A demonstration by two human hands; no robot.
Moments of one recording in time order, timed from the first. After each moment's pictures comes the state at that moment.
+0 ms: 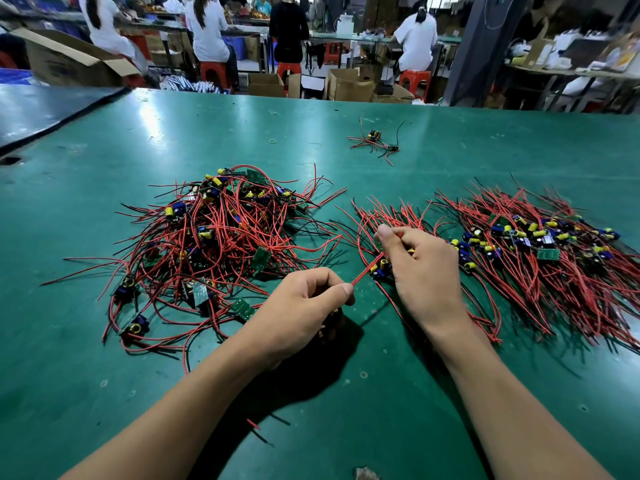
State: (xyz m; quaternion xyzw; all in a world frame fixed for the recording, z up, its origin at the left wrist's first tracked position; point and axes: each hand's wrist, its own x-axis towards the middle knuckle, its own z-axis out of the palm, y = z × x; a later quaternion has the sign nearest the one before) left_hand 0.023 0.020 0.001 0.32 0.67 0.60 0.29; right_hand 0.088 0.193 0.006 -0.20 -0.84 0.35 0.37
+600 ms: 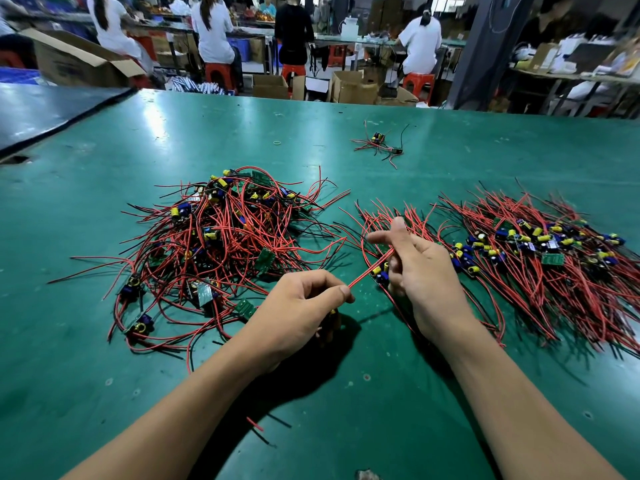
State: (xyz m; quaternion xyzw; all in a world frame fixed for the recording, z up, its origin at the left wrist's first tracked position) left_hand 0.019 0.016 -0.002 0.29 0.68 0.61 0.28; right_hand 0.085 0.181 0.013 -0.21 -0.64 0.68 0.27
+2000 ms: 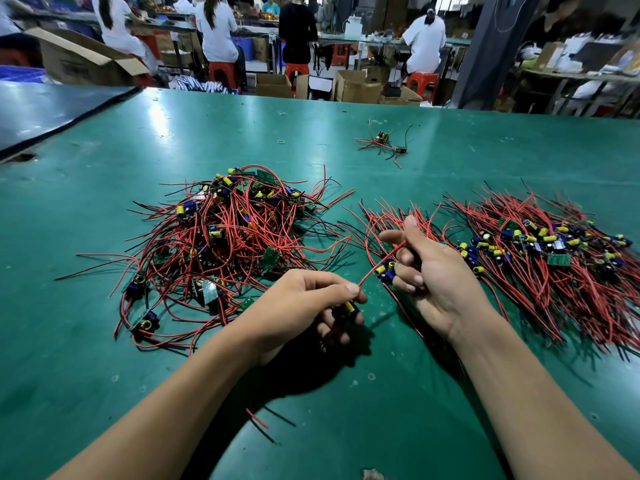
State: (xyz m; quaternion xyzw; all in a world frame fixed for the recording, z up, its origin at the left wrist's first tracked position) left_hand 0.018 0.011 0.016 0.26 0.63 0.62 0.40; right_hand 0.086 0.187 0.022 -0.22 -0.50 0.81 0.21
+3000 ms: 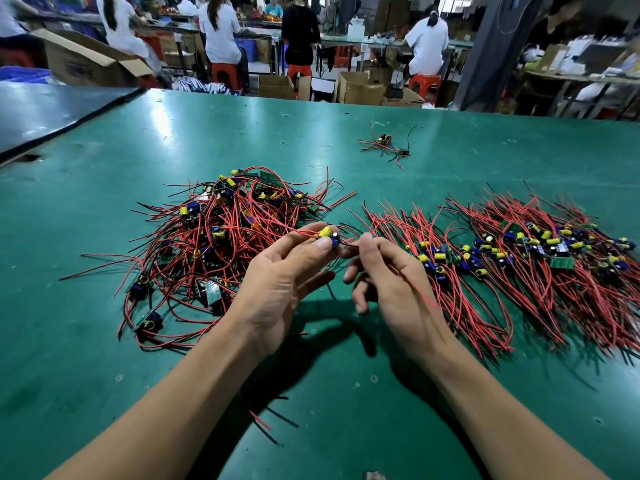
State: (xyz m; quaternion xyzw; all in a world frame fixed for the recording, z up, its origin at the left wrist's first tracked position) left_hand 0.006 0.010 0.021 0.15 0.48 0.82 0.29; right_hand 0.087 0.142 0.011 -0.07 -0.68 0.69 0.24
